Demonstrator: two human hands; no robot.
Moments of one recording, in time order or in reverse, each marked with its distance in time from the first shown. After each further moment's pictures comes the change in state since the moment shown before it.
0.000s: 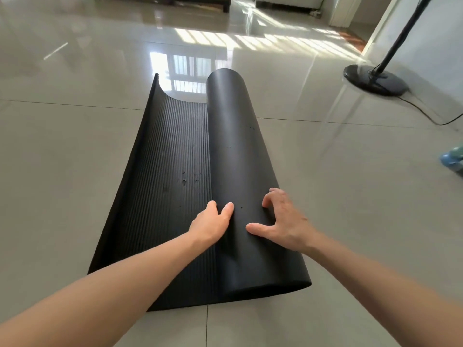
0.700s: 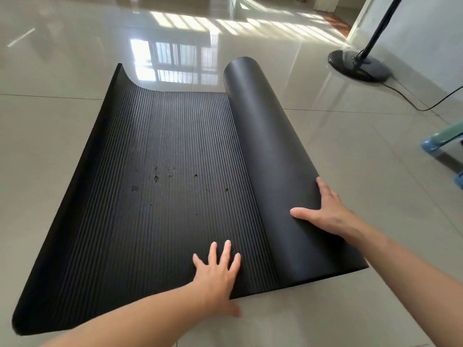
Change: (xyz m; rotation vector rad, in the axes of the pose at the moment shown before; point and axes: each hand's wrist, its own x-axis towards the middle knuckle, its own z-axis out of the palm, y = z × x) left_hand -0.007 -0.035 0.118 1.092 -0.372 0.357; right_hand 0.001 0.116 -0.060 0.044 0.065 0.479
